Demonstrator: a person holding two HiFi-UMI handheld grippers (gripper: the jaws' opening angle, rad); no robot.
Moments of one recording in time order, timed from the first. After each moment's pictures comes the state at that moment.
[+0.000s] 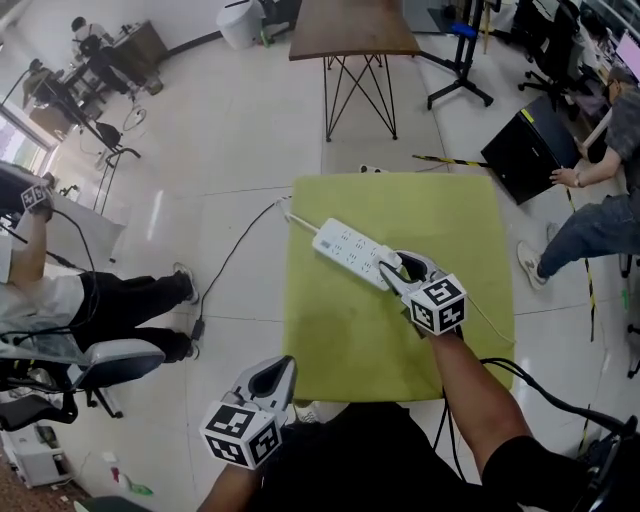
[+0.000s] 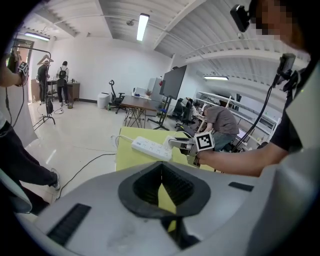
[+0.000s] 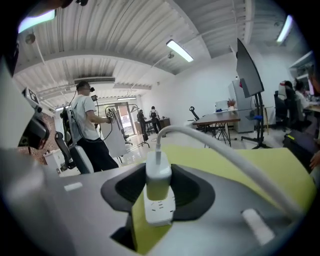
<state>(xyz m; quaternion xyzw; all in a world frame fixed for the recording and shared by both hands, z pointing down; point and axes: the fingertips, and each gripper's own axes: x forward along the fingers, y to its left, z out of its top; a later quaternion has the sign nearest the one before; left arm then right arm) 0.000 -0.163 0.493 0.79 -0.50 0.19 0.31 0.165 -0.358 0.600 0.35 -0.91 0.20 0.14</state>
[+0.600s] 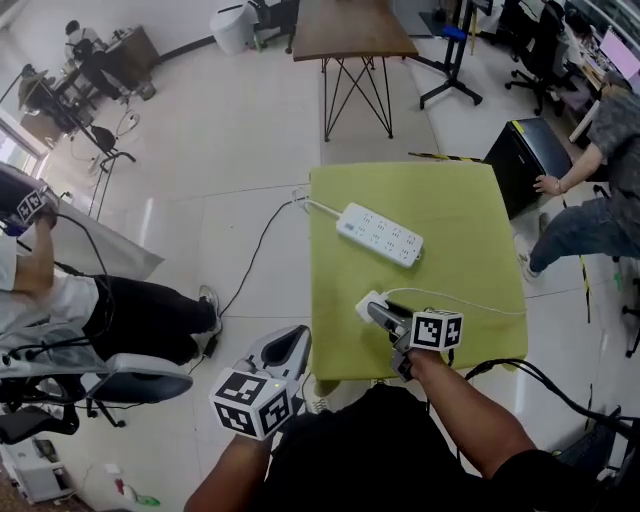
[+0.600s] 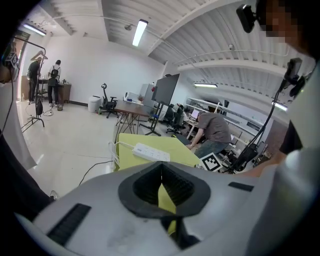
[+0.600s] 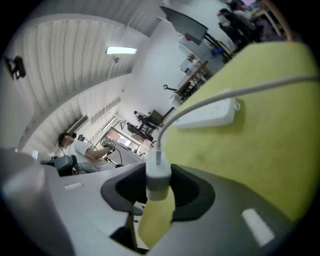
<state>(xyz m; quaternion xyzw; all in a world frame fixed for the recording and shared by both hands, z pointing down) -0.057 -0.148 0.475 0.83 -0.45 0.15 0.29 0.072 -0.202 0.634 0.32 -0.79 0.53 0.02</state>
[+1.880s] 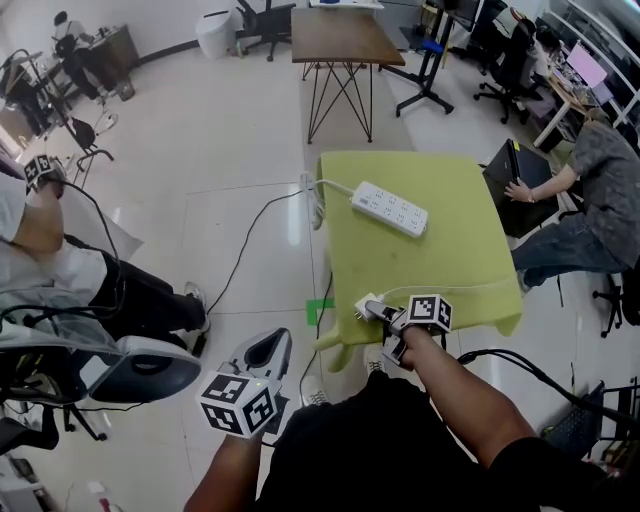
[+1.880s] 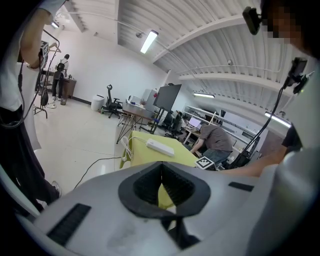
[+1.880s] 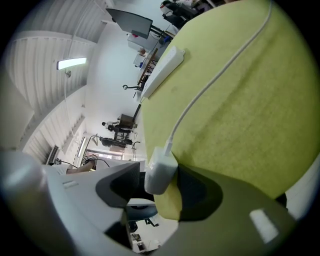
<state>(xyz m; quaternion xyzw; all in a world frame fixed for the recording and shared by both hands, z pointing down) -0.197 -0.061 0.476 0.84 -0.44 0.10 0.31 0.008 -0.113 0.675 0.41 -0.60 0.69 0.01</state>
